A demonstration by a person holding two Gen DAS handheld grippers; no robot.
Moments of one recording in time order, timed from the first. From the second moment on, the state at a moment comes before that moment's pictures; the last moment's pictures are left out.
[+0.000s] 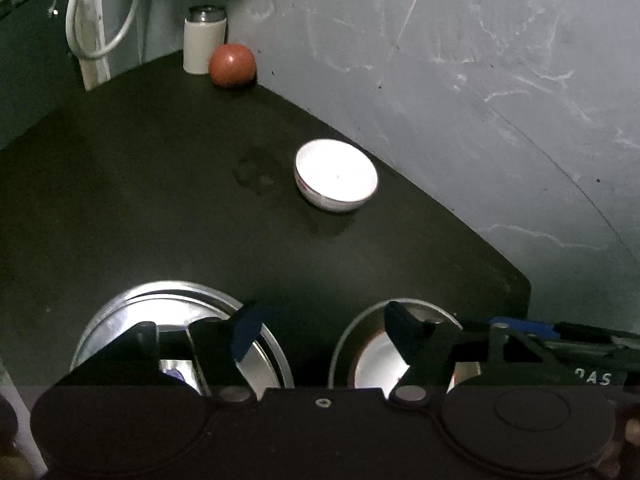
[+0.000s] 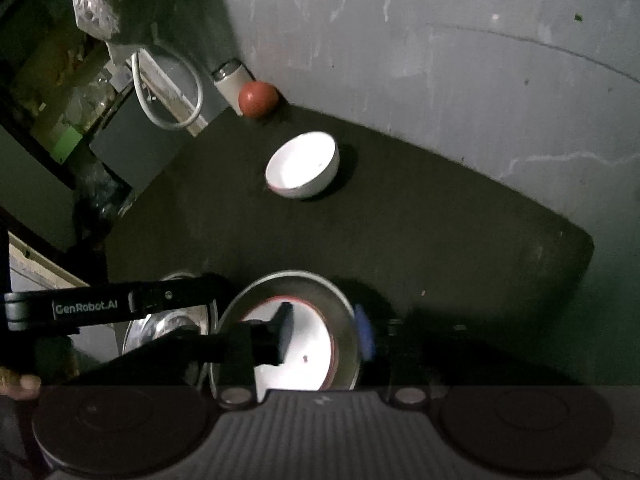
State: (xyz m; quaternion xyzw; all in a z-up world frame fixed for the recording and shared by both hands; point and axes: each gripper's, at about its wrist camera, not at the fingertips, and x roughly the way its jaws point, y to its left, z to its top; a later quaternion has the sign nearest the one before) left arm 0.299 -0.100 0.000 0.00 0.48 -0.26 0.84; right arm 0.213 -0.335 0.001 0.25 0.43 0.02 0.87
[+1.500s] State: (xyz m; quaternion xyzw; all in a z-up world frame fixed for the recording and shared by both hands) left arm 0.451 -0.156 -0.052 -0.01 0.49 -0.17 0.86; right arm 0.351 -0.370 -0.042 0.23 0.40 -0.01 0.88
